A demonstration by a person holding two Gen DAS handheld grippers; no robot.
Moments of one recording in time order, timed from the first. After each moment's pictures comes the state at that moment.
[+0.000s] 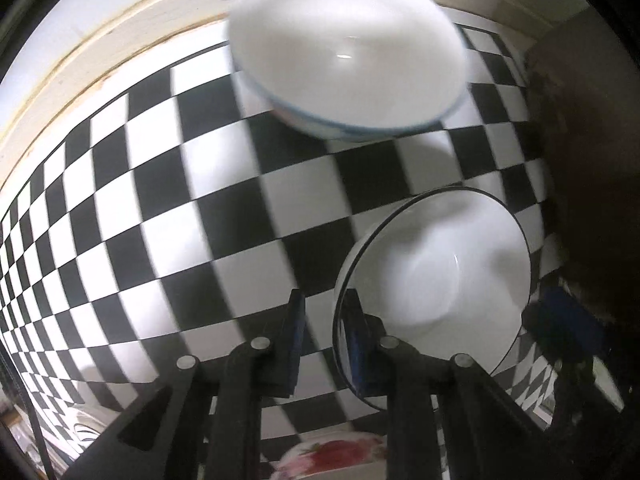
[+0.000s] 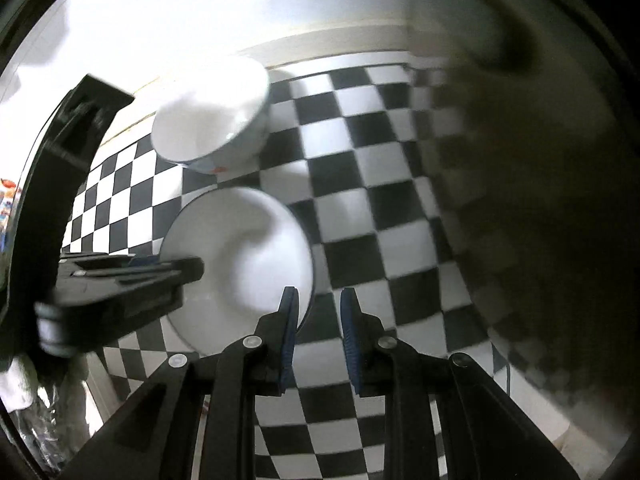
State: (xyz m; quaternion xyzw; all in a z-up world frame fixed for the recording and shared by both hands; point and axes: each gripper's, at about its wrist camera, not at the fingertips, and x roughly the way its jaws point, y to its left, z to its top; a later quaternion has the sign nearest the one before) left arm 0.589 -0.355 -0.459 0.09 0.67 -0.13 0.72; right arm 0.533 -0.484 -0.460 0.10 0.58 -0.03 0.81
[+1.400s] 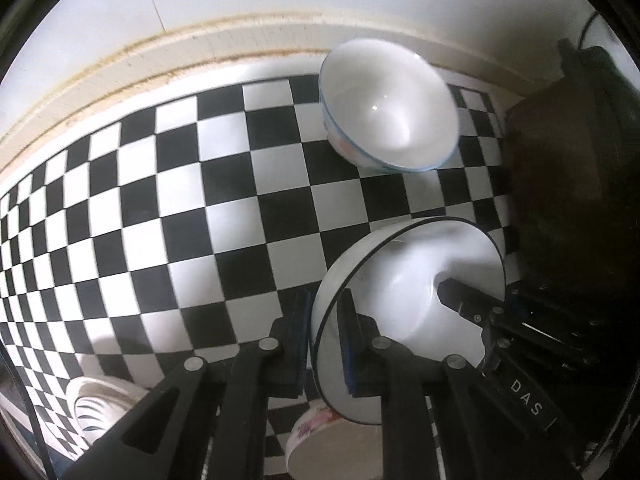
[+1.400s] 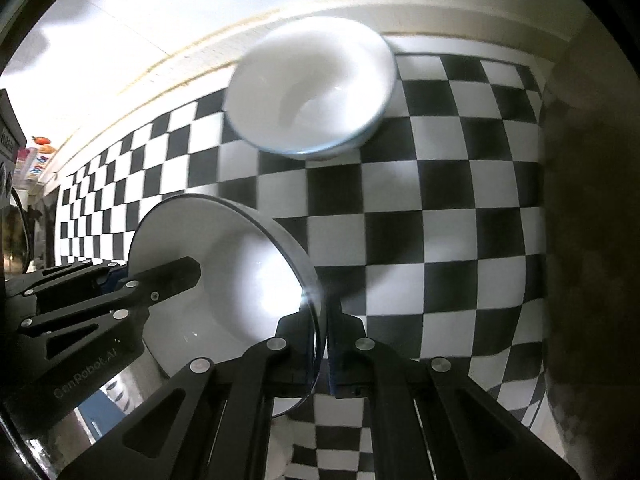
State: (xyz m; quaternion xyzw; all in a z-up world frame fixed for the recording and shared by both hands) left arm 0.572 -0.263 -0.397 0.02 0.64 -0.14 0.75; right arm 0.596 -0.475 -0.450 0.10 0.64 0.08 0.76
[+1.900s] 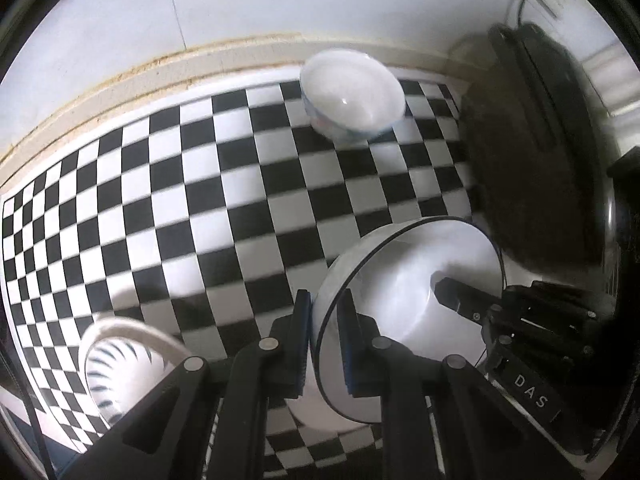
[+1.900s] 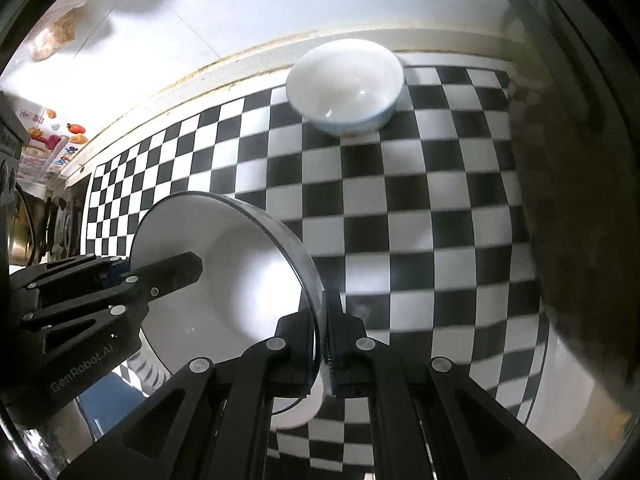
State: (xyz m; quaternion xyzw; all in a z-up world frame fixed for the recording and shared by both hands) left arm 0.494 -0.256 -0.355 0.04 0.62 -0.16 0.77; right arm 0.502 -0.452 -0.397 0.11 0.61 0.09 0.78
